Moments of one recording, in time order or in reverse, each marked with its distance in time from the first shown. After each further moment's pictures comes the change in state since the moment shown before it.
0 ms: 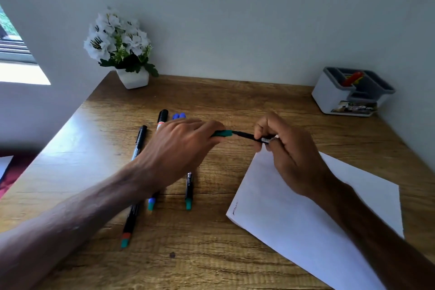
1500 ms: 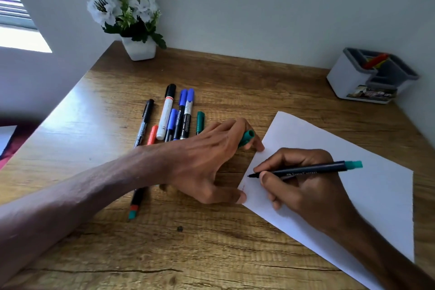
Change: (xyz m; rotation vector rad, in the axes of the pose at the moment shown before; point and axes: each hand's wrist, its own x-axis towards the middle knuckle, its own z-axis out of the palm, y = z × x) left_hand -0.009 0.026 -0.004 -0.400 -0.500 0.089; right_hand -0.058 -0.040 0.016 0.359 -0.013 0.318
